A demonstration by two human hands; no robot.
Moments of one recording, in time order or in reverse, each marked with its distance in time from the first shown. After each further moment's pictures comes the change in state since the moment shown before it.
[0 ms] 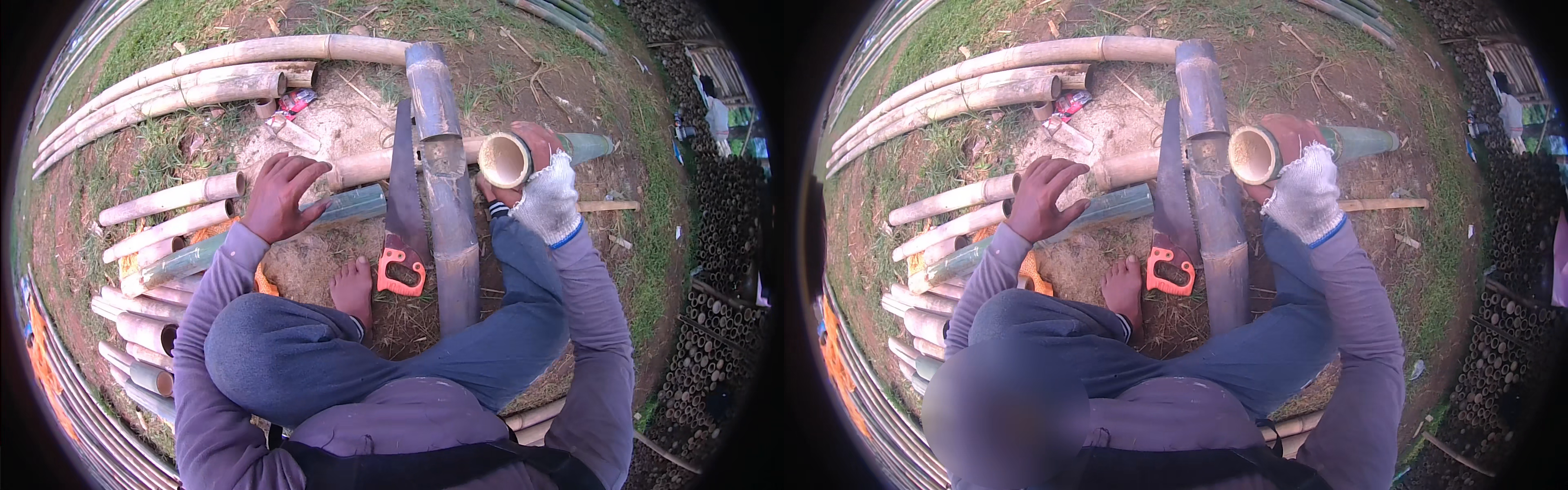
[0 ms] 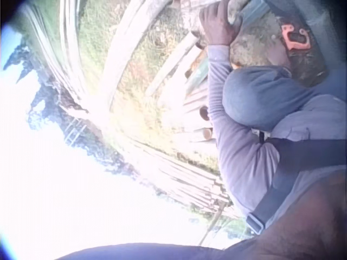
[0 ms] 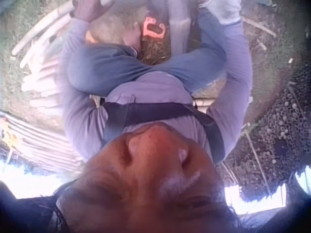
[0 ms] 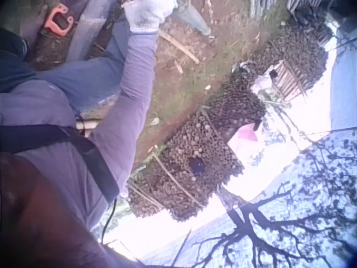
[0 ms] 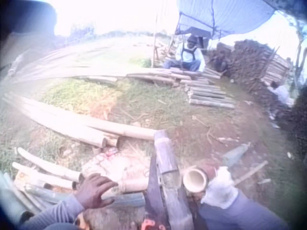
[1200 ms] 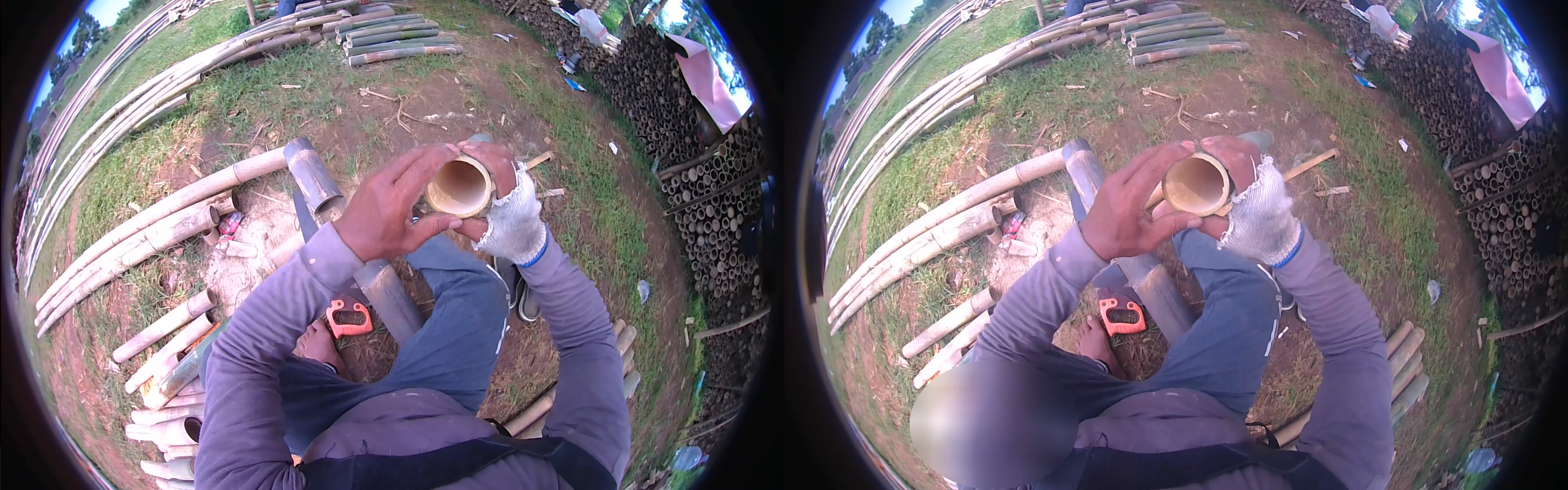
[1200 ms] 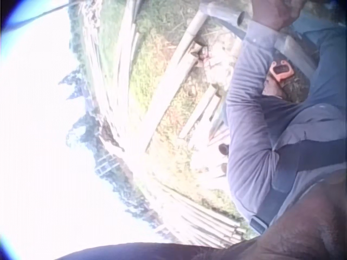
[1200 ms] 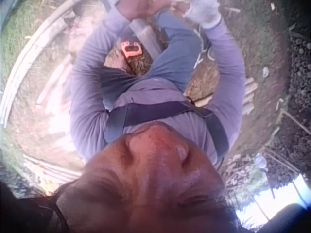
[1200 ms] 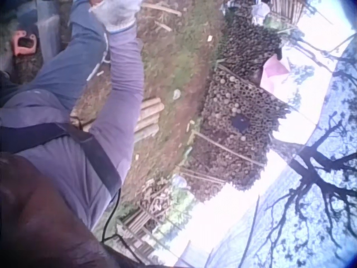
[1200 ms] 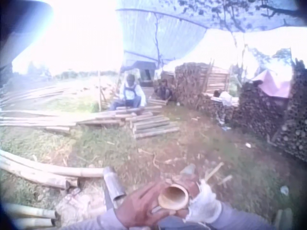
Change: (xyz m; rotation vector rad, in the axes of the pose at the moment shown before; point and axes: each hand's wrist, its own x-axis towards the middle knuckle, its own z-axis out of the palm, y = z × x) left_hand 0.199 0.322 -0.045 -0.574 0.293 0.709; right_hand -0.104 -0.045 -0.197 -0.089 0.324 0.041
